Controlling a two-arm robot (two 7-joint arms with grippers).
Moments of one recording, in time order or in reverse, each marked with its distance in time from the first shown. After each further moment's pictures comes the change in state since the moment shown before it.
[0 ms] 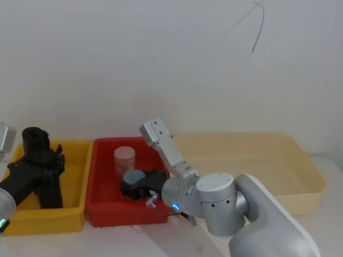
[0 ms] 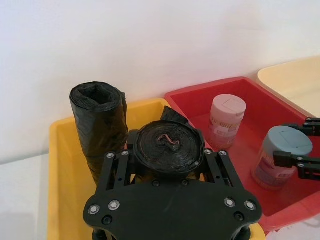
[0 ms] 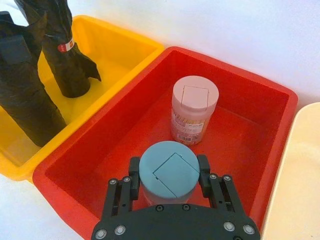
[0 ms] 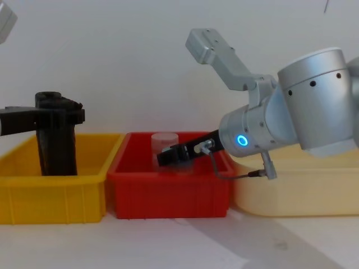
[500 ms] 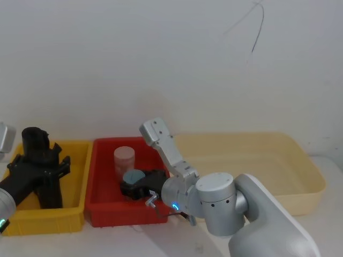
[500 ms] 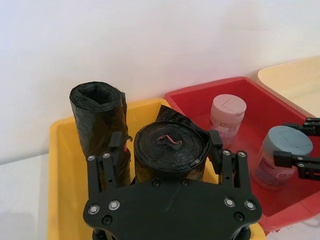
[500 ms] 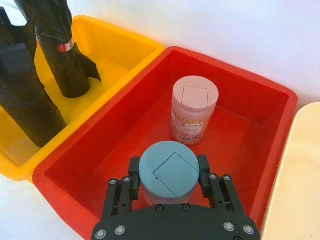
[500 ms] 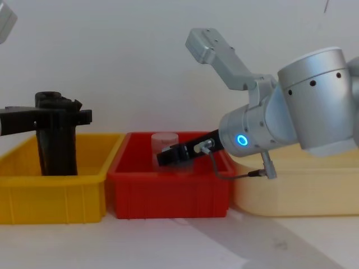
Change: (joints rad) left arm 0.000 0.000 0.000 0.000 0.000 0.000 0.000; right arm 0.000 0.000 0.000 -0.001 0.001 0.000 0.000
